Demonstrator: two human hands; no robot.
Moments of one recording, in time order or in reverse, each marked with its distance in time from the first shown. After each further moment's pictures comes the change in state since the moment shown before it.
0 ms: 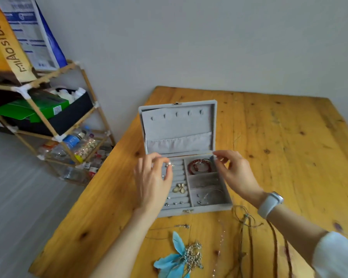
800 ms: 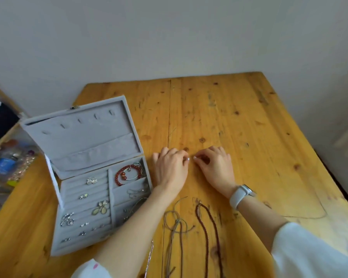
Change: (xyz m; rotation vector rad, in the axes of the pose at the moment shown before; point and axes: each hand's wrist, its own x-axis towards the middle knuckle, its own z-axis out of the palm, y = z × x) left_hand 0.010 0.163 0.142 0.095 -0.562 0.133; right_hand -0.010 0.128 -0.057 -0.292 0.104 0.233
